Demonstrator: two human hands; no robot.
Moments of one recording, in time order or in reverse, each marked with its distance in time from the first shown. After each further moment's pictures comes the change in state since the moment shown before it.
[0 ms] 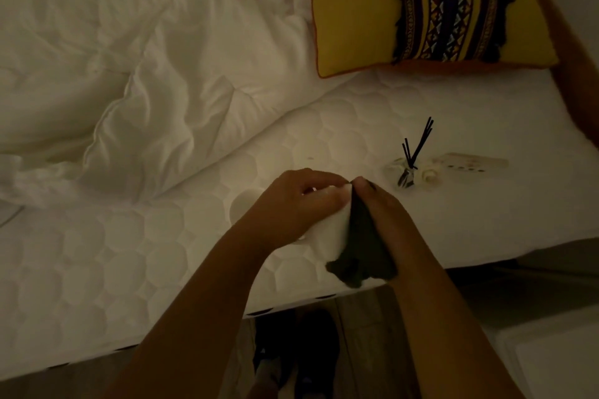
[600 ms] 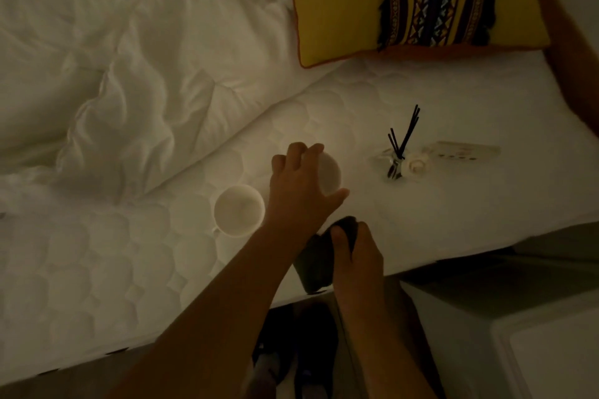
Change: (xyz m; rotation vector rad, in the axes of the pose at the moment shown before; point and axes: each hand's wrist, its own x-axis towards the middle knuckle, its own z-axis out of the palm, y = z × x) left_hand 0.056 -0.054 0.054 0.645 0.398 0.024; right_hand -0.061 0.125 0.035 -0.301 0.115 -0.073
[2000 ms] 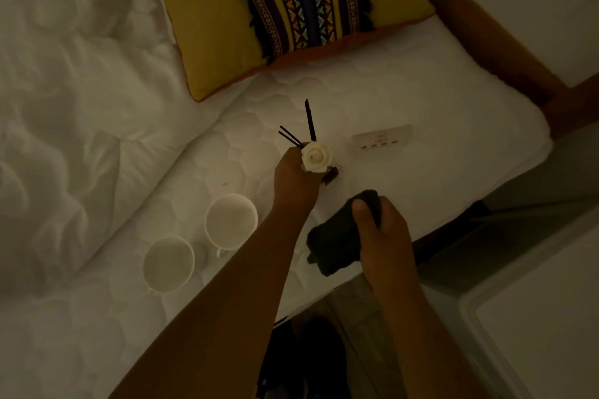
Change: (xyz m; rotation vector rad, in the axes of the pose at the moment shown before) left_hand 0.054 0.098 0.079 -0.507 -0.123 -0.115; right_hand 0.052 0.011 -0.113 0.305 0.184 0.116
